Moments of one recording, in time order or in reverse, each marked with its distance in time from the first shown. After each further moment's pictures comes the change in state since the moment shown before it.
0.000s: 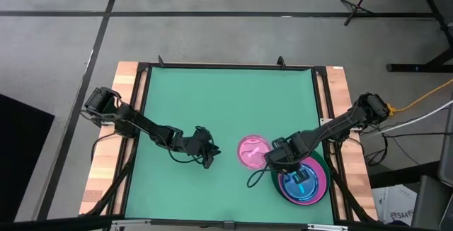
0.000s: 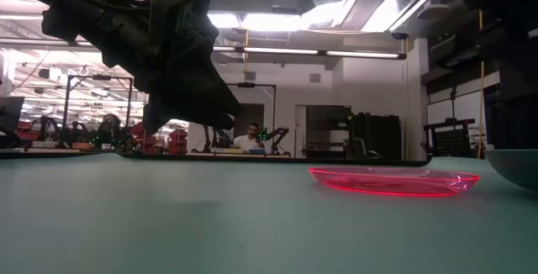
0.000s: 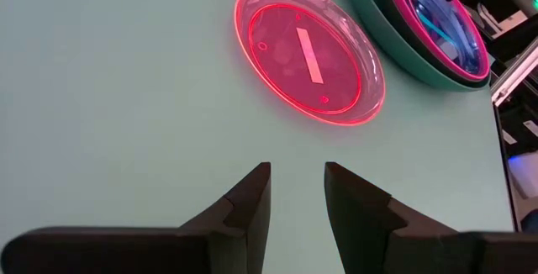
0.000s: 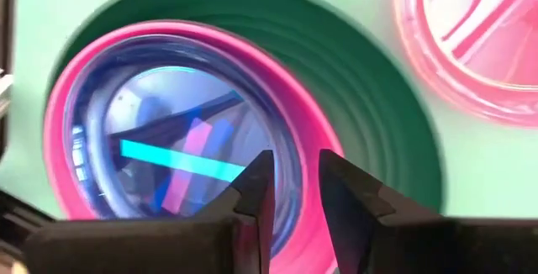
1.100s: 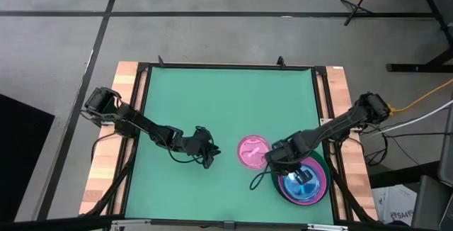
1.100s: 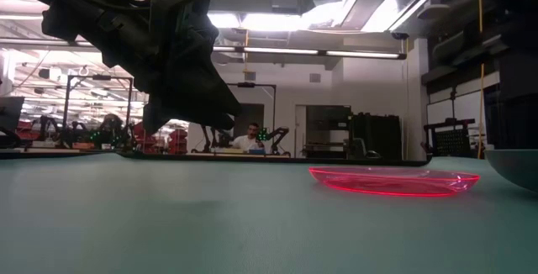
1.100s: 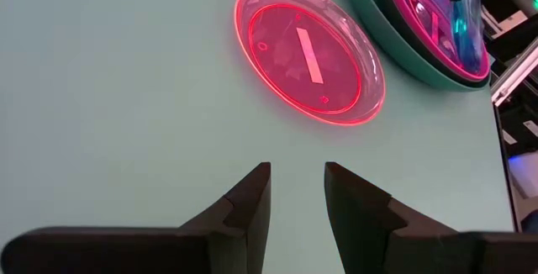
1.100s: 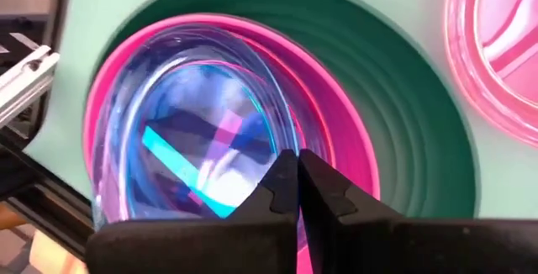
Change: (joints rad) left arm 0.000 0.000 0.000 0.000 0.000 0.000; right arm 0.001 -0.011 0.000 0.000 -0.078 -0.082
